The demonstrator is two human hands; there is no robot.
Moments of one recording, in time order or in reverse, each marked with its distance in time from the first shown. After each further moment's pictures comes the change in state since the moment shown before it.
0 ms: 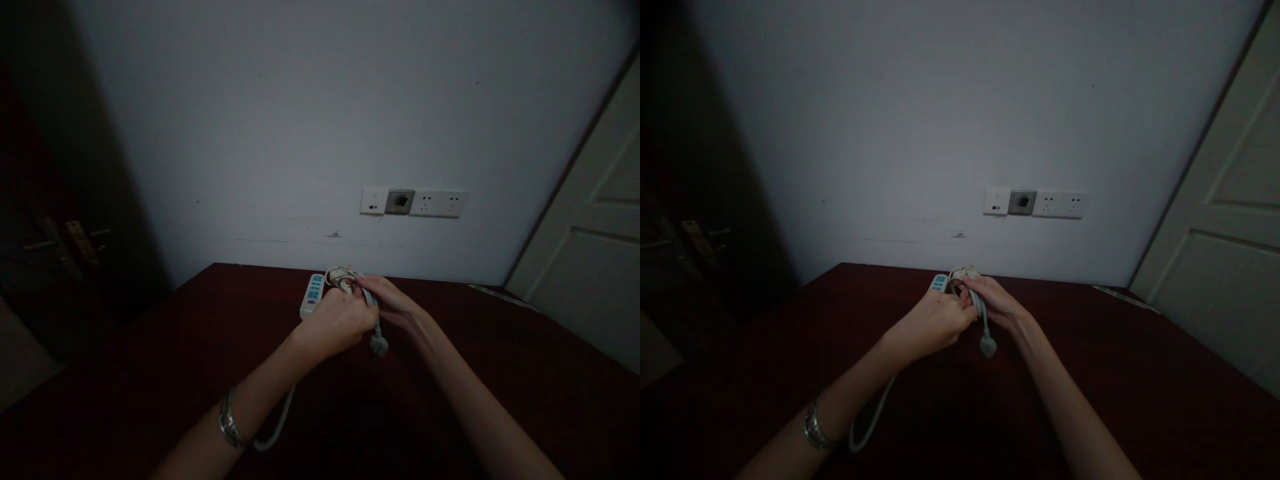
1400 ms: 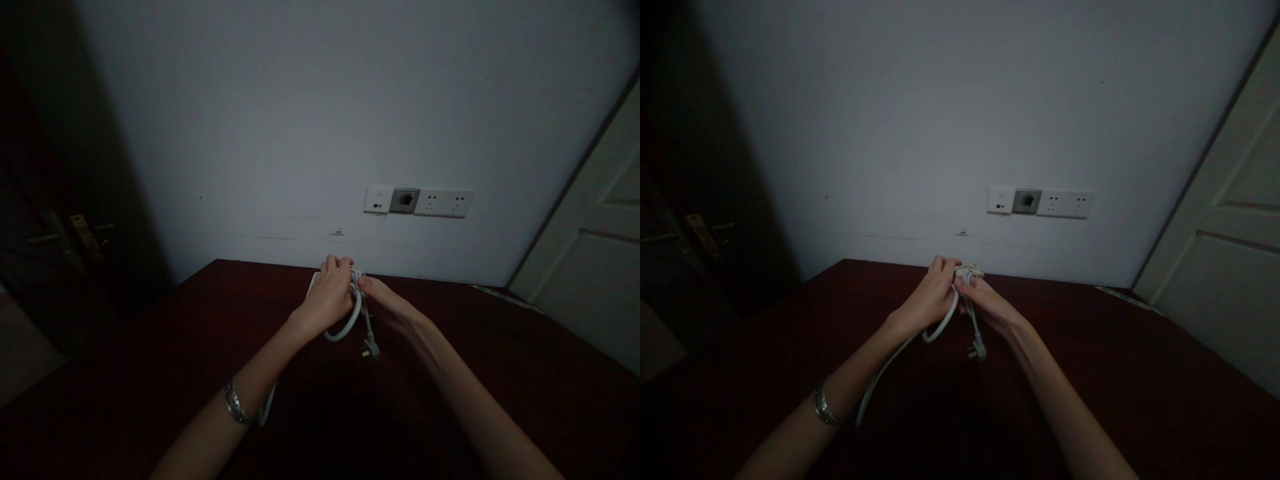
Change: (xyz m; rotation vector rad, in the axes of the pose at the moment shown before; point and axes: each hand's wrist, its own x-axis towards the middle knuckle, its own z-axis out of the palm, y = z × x) left_hand 0.005 -0.032 0.018 -0.485 0.203 -0.476; right_hand -0.004 0.002 0.030 -0.051 -0.089 -0.089
